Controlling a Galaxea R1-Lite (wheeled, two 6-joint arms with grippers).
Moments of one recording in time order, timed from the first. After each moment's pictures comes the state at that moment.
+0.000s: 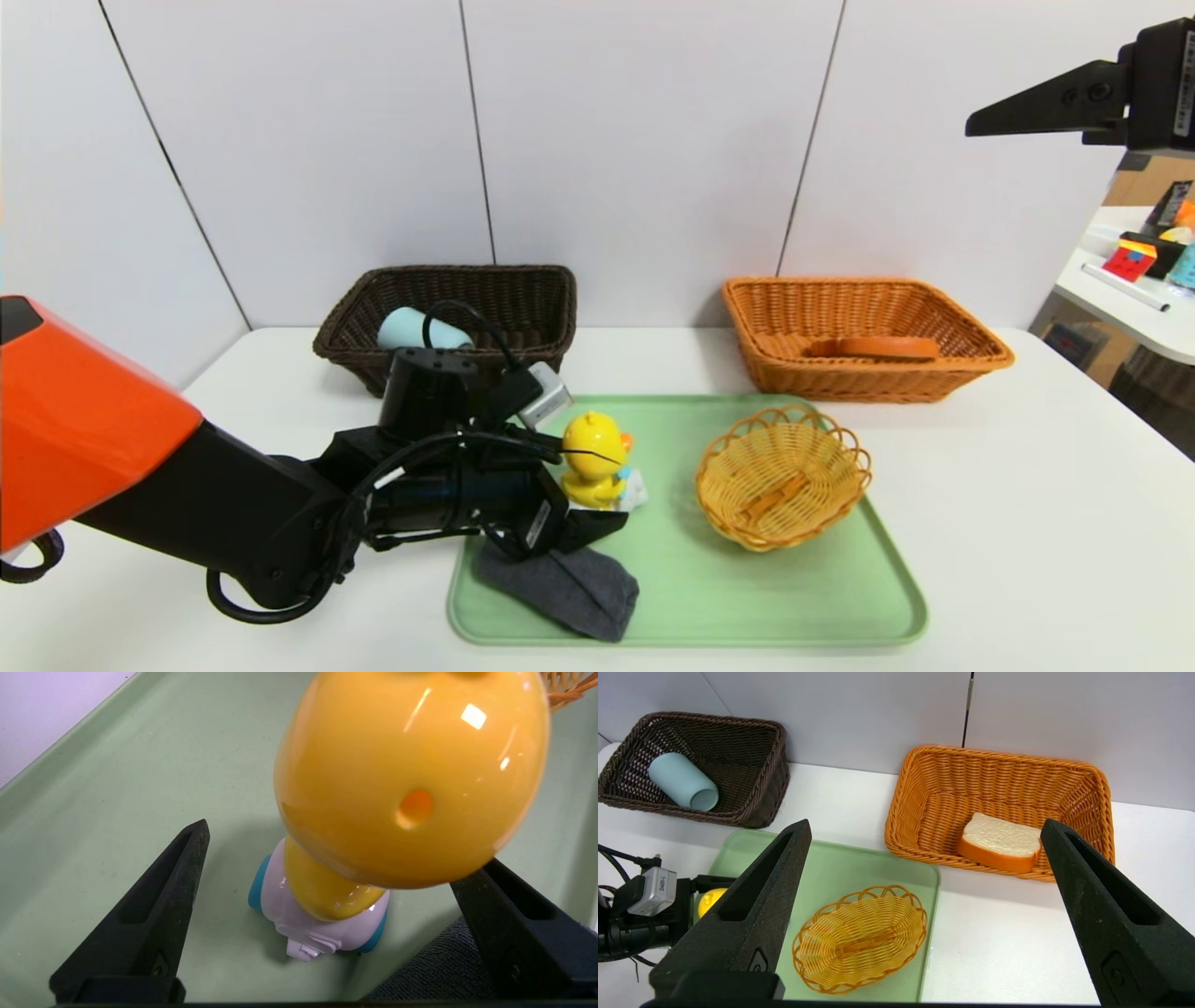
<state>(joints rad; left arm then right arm) -0.57 1.92 -0.76 -0.70 -0.43 0.18 0.30 1.42 -1.68 0.58 -0.07 0.09</state>
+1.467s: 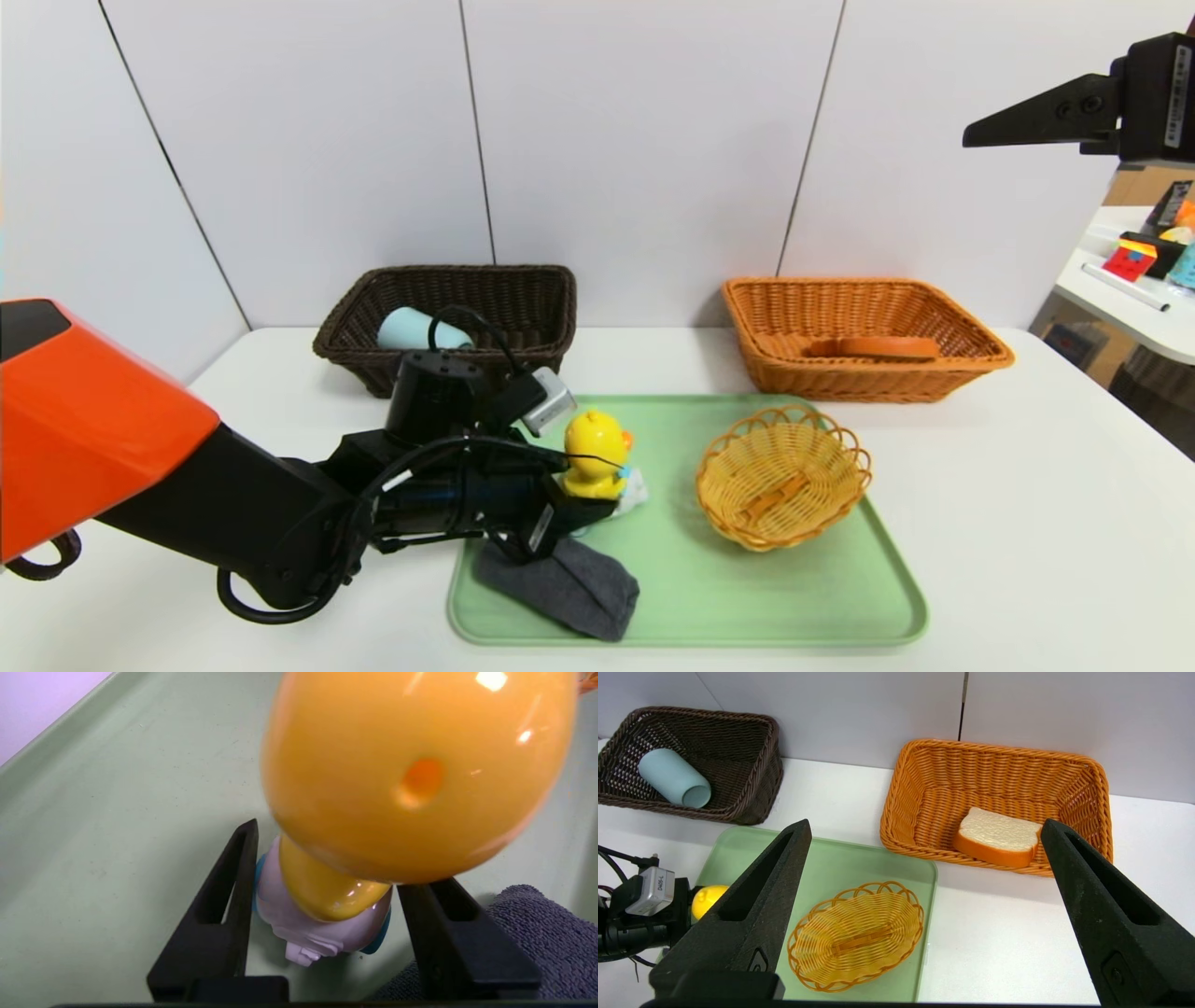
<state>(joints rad) -0.58 1.94 -0.76 -0.70 -0.43 0.18 0.29 1.42 -1.67 0.58 -0.07 0.09</state>
